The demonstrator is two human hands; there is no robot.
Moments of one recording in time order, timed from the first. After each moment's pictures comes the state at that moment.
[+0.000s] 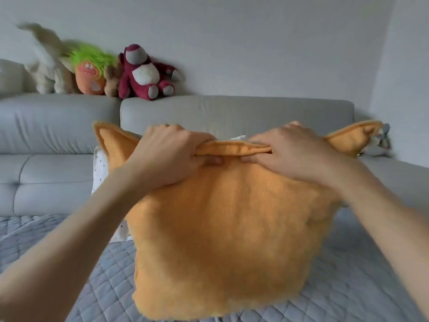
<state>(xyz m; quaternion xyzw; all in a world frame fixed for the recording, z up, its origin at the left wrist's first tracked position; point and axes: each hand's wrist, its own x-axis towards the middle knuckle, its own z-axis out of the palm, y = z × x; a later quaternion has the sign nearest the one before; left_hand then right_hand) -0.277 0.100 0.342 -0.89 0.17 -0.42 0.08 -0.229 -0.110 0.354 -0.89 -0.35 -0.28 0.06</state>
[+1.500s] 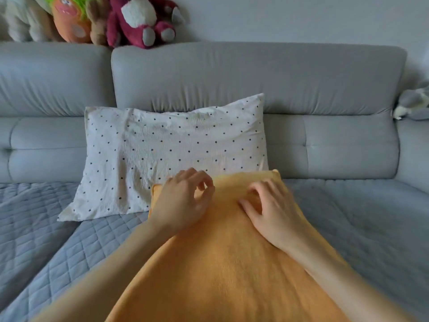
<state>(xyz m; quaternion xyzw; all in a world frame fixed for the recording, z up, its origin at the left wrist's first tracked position) -0.191 0.129 0.170 -0.94 0.08 -0.26 -0.20 -0.139 -0.064 0.147 -0.90 -0.27 -0.26 0.24</state>
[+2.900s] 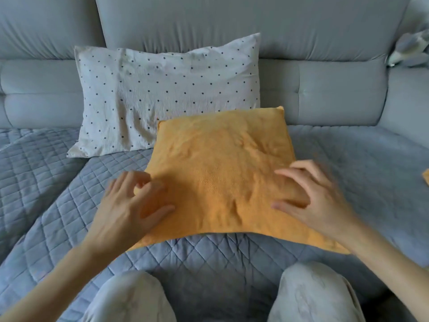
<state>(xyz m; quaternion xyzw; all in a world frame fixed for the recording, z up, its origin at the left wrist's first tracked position) -0.349 0.159 0.091 -0.93 0.09 -0.36 -0.06 -0.247 -0.171 0.103 -0.88 -0.34 -0.21 0.24</state>
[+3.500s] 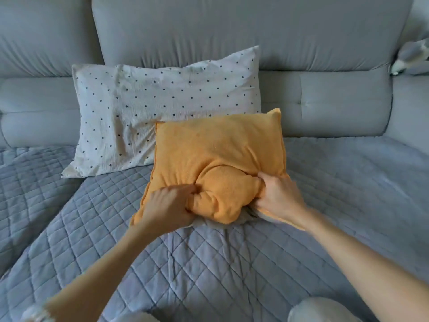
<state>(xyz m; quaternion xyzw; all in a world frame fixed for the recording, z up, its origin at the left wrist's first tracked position) -0.247 0.136 0.086 -0.98 0.04 -0.17 -0.08 -0.159 -0.104 0.088 -0.94 -0.25 -0.17 0.18</state>
